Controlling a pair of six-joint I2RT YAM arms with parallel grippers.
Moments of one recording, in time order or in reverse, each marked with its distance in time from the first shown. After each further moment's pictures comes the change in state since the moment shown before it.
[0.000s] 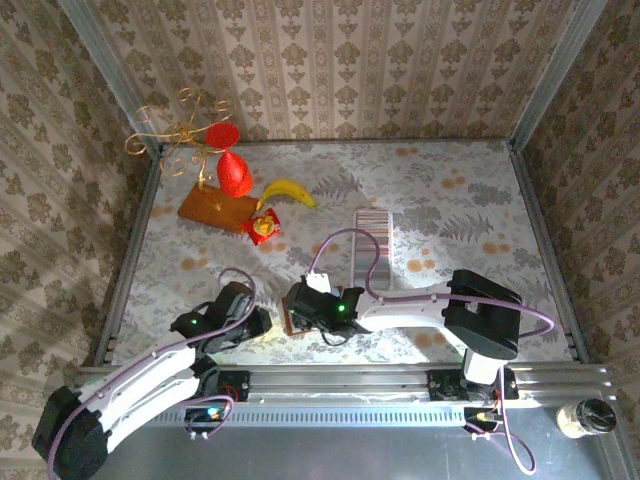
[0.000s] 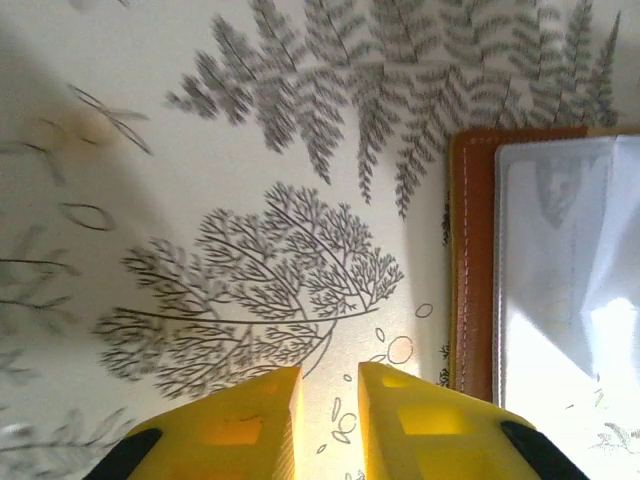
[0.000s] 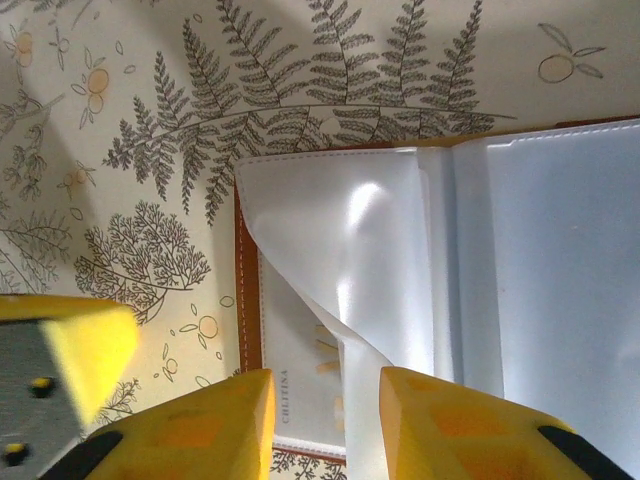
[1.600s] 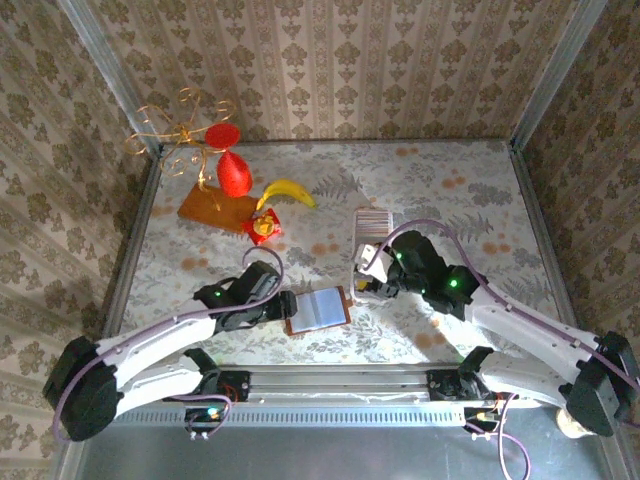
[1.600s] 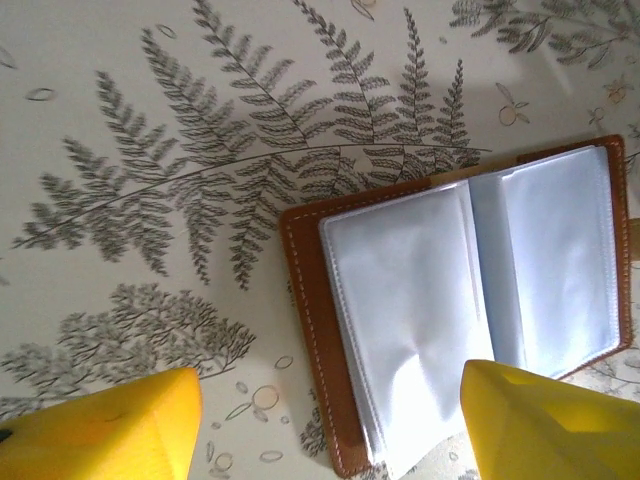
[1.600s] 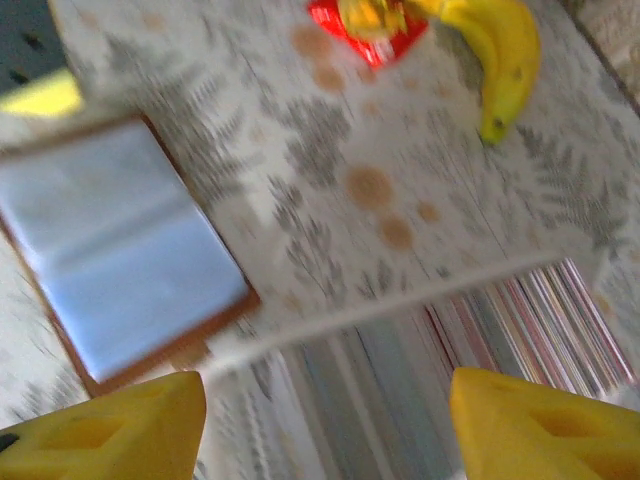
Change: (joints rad) left arm -0.131 0.348 0.243 0.035 -0.065 0.052; right arm -0.502 -0.695 -0.316 -0.077 -0.313 -1.636
